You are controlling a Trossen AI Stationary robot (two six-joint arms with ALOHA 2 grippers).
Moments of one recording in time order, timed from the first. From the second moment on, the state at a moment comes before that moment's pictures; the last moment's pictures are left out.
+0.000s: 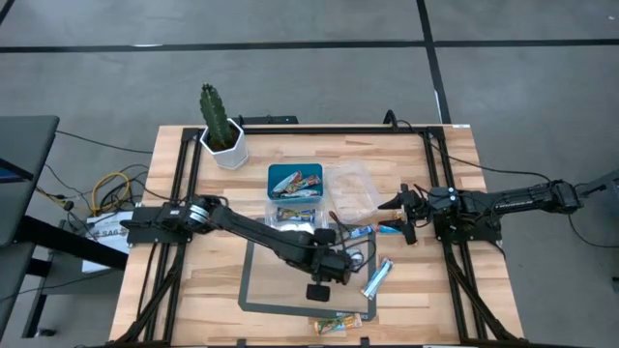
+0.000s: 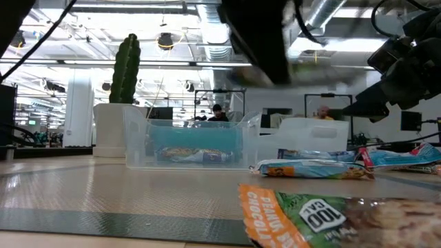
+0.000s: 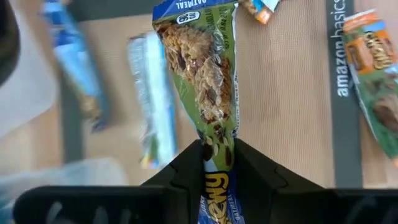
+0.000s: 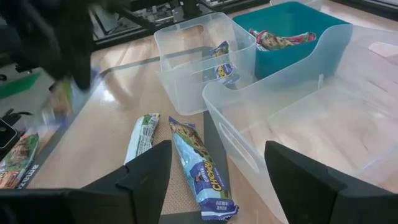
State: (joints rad) left arm -0.34 2.26 2.08 -1.00 -0.14 -0.17; right arm 0.04 0.38 0.01 0.04 0.00 0.22
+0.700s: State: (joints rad) left arm -0.24 1.92 2.08 -1.47 -0.19 -0.26; right arm 0.04 0.38 0.01 0.04 0.00 0.22
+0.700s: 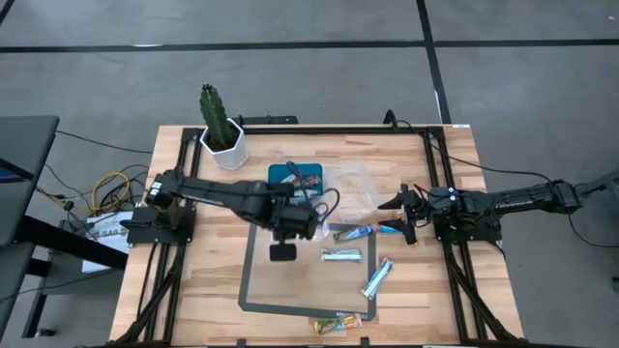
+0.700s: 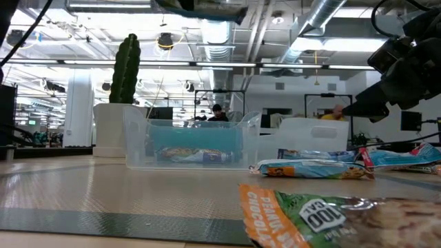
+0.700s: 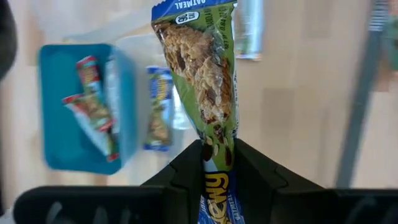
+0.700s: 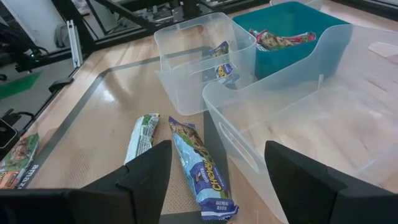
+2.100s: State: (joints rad) left arm -0.03 1.93 1.46 -0.97 -0.14 -0.16; right arm 0.04 0.38 0.01 0.04 0.00 0.22
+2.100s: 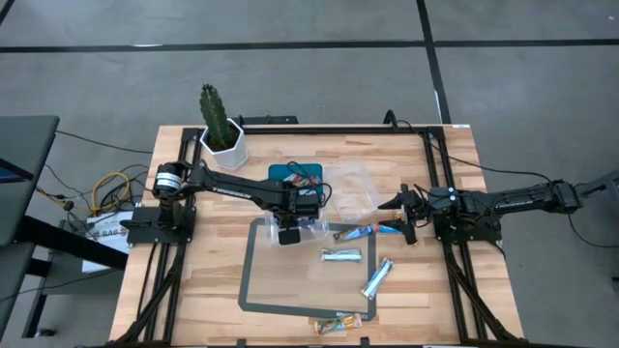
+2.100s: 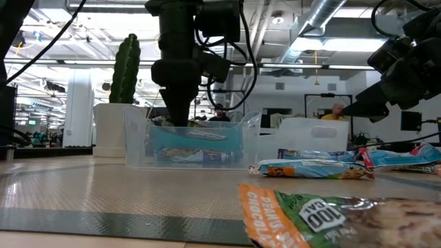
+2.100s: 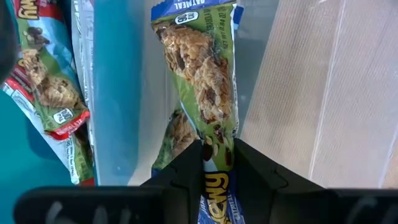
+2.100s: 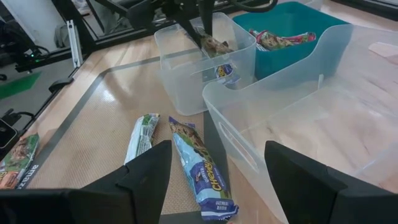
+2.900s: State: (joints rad) left arm -0.07 1.81 1.46 -0.96 -0.14 -0.20; right arm 0.04 0.38 0.01 0.04 0.00 0.22
